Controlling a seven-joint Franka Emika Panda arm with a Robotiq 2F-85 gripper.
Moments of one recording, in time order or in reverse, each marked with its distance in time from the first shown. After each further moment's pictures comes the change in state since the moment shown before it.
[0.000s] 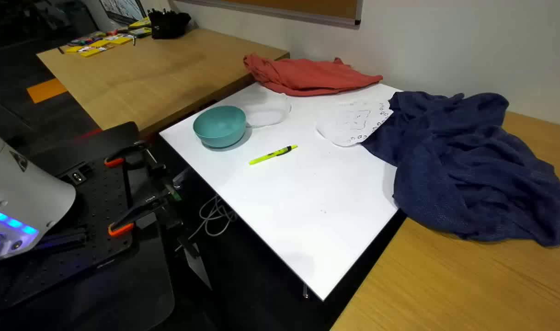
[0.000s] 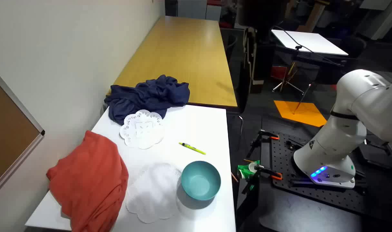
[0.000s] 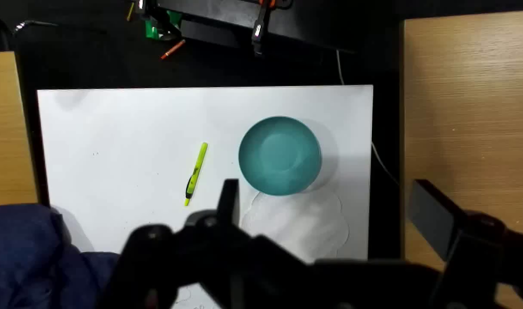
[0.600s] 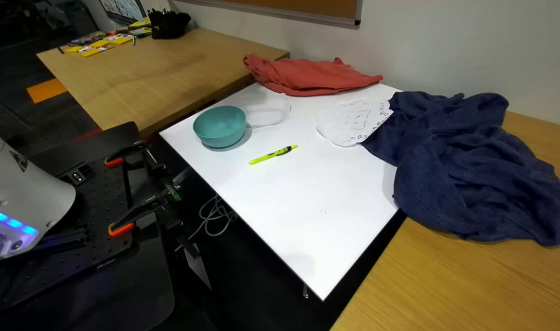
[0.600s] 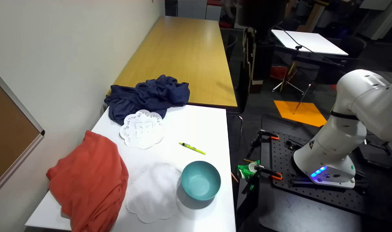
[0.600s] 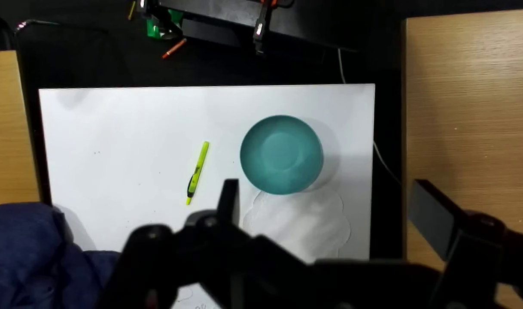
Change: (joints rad) arm -0.001 0.000 0.000 -0.002 -0.004 0.004 0.000
